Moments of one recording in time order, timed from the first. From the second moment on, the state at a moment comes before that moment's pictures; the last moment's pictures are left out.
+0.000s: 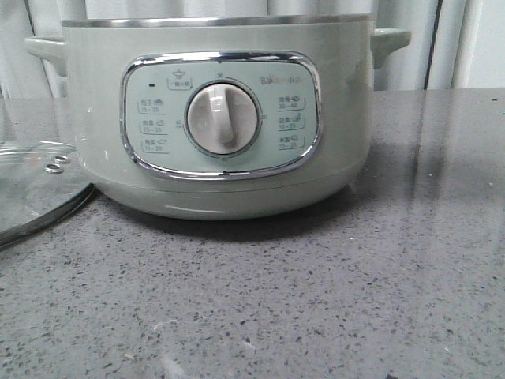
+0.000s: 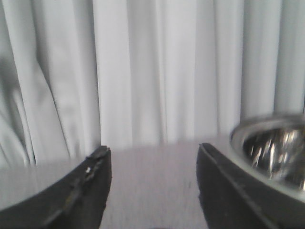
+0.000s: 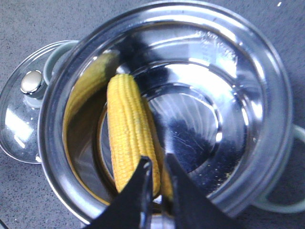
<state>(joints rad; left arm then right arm) -0.27 0.66 -0.28 -0.01 -0.50 0.03 0.39 1.33 -1.43 0.35 0.90 -0.15</state>
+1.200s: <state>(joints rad) -0.27 0.00 -0.28 -0.04 0.35 0.03 0.39 0.27 -0.19 0.11 0.13 -0.15</state>
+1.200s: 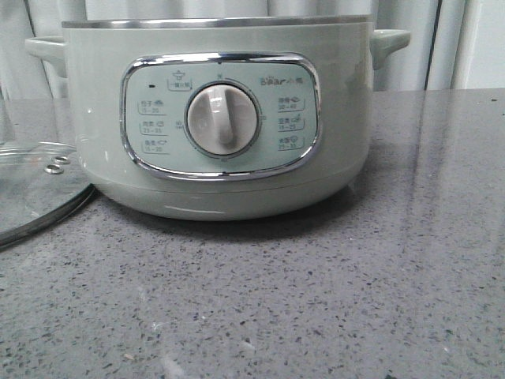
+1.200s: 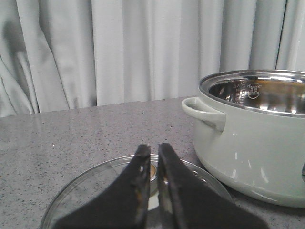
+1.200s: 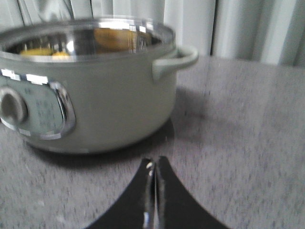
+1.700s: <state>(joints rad) -0.27 0.00 -0.28 -0.04 0.35 0.03 0.39 0.27 -0.03 0.11 0.12 -0.15</state>
